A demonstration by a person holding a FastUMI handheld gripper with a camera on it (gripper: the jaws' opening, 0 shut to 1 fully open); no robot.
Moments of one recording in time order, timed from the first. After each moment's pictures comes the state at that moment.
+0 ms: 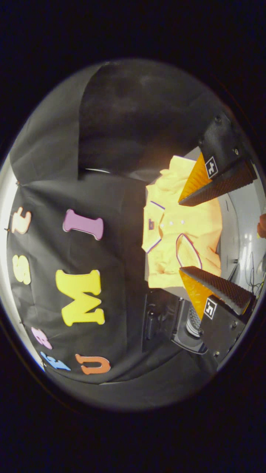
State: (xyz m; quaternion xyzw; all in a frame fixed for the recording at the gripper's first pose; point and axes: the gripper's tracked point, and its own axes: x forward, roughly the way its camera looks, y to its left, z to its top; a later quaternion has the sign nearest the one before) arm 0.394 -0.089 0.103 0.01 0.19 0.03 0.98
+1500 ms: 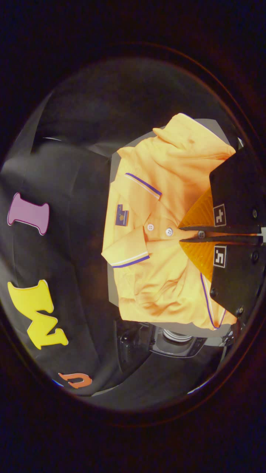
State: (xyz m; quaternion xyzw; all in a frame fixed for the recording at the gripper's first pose) arm 0.502 -0.081 0.028 0.01 0.39 0.07 0.92
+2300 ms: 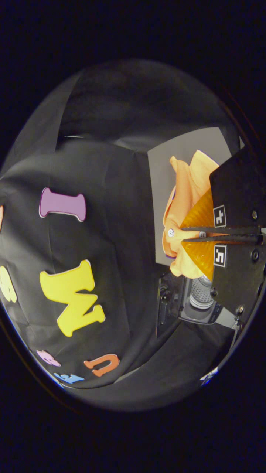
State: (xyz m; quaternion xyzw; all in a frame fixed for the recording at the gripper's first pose) arm 0.481 -0.017 0.171 0.06 0.29 0.13 0.94
